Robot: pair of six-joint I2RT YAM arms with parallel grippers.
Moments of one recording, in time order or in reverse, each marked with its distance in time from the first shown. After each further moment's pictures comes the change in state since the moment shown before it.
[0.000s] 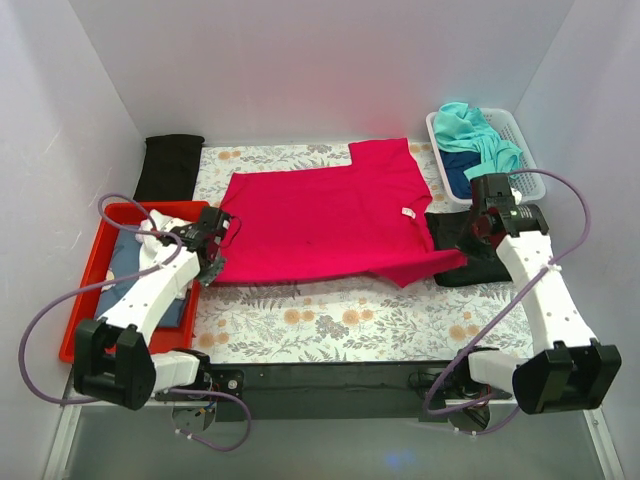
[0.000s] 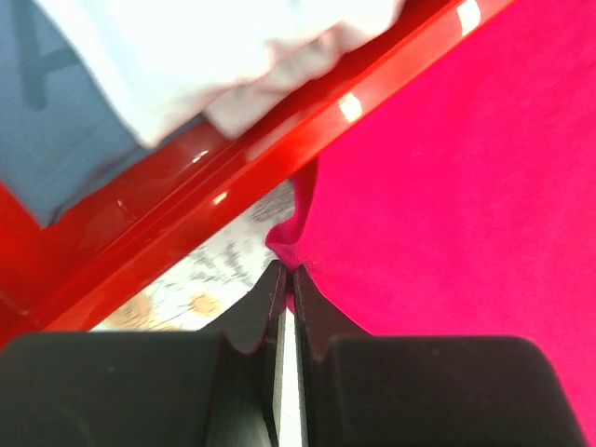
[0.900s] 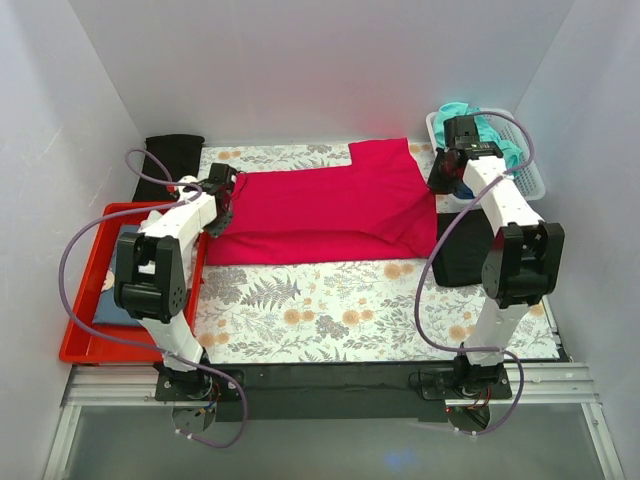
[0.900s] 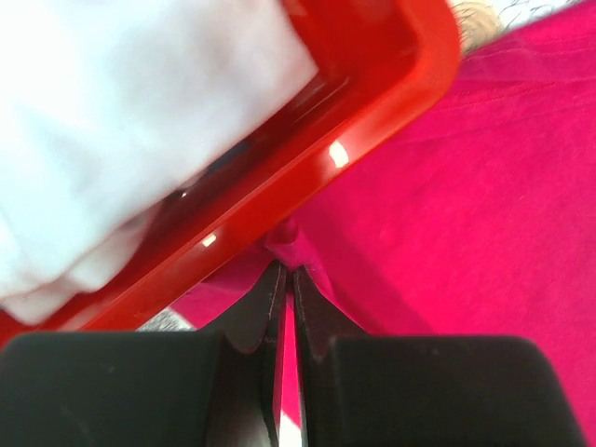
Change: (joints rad) left arm 0.092 0.525 0.371 0.244 -0.047 0.113; right arm 0.000 0.651 0.470 0.297 -0.154 -0.133
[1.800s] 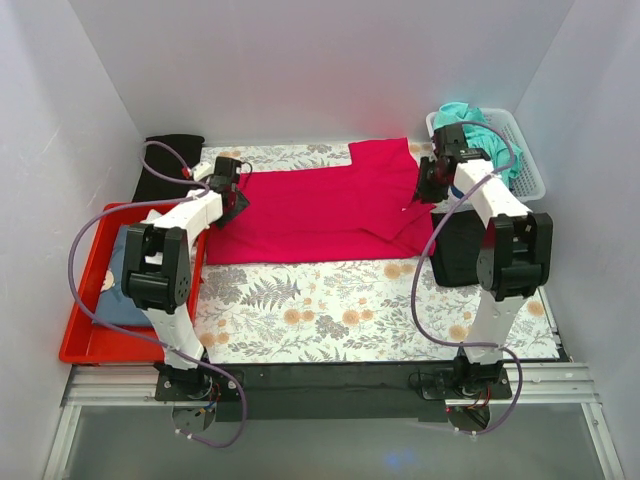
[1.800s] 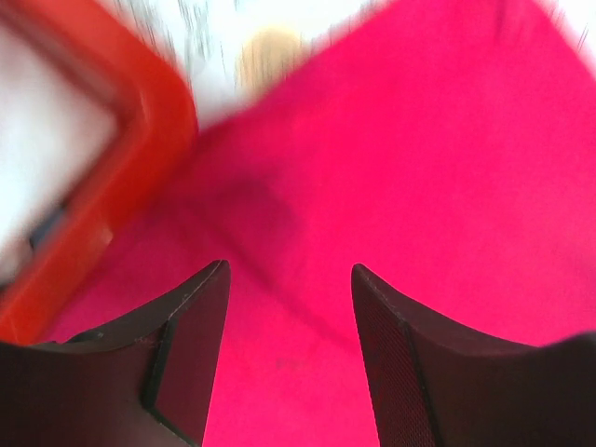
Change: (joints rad) left arm -0.003 0.121 0.086 0.276 0.103 0.168; right arm 0.004 0.132 0.039 0.061 -0.168 -0.076
